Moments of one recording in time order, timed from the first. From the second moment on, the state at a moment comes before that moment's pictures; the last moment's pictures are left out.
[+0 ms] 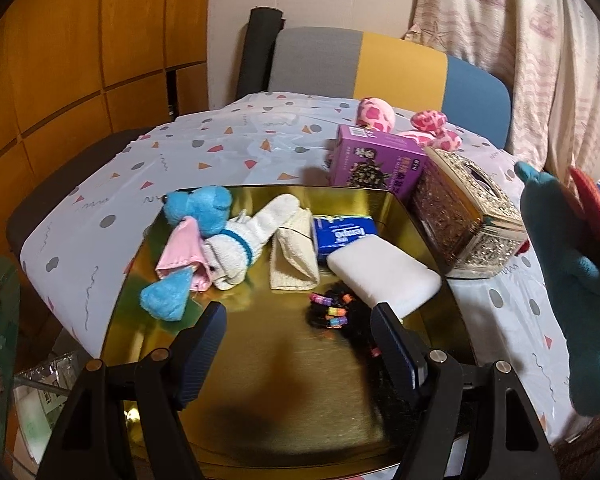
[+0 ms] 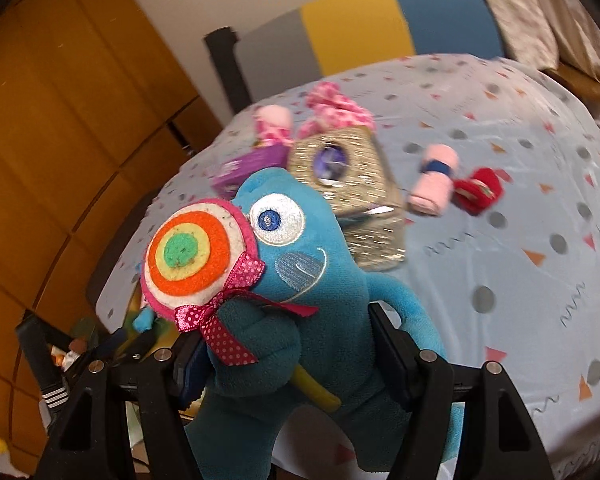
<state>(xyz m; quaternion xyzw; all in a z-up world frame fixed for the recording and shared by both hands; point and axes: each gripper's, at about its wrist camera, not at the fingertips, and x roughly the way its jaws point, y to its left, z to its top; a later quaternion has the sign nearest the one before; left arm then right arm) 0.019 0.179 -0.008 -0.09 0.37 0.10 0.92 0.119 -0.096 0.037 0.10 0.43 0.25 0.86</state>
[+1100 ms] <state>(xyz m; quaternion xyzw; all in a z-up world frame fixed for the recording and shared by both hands) -0.022 0.292 -0.011 -0.16 0.35 0.25 0.89 0.164 0.144 -0.016 -0.06 0.49 0.31 0.81</state>
